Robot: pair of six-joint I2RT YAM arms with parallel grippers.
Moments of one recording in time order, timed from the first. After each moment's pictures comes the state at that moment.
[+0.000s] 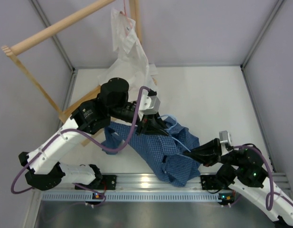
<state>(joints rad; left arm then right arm) -0.96 1.24 1.61 -0.66 0.86 0.18 0.82 0.08 0.38 0.03 -0.60 0.26</state>
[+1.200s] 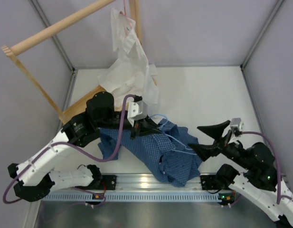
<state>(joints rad) -0.95 1.06 1.36 -0.47 0.69 0.12 0.82 0.12 0.56 -0.23 -0.23 0.29</state>
